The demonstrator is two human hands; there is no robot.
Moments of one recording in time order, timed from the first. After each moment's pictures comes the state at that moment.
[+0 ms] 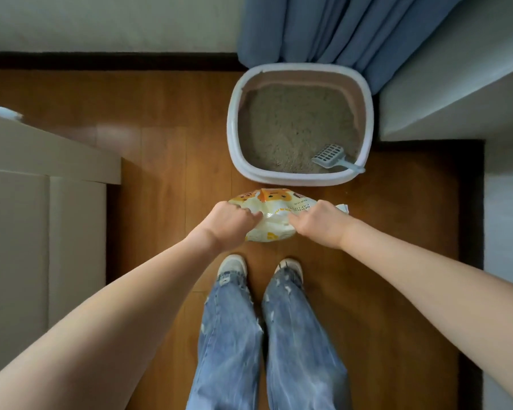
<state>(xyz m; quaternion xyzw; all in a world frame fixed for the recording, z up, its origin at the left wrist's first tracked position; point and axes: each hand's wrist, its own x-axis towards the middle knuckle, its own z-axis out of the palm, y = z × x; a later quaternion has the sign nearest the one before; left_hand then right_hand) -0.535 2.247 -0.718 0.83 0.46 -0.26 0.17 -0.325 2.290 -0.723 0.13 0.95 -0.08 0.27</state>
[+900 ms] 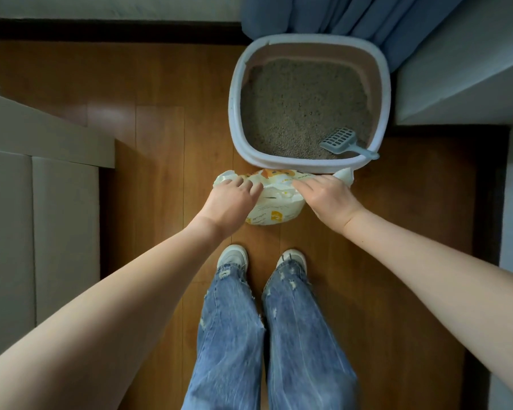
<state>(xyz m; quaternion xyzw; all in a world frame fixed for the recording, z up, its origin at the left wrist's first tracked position) -0.544 2.240 -0.778 0.84 0.52 -0.09 0.11 -0.320 2.289 -0.792 0.34 0.93 -0.12 -0.01</state>
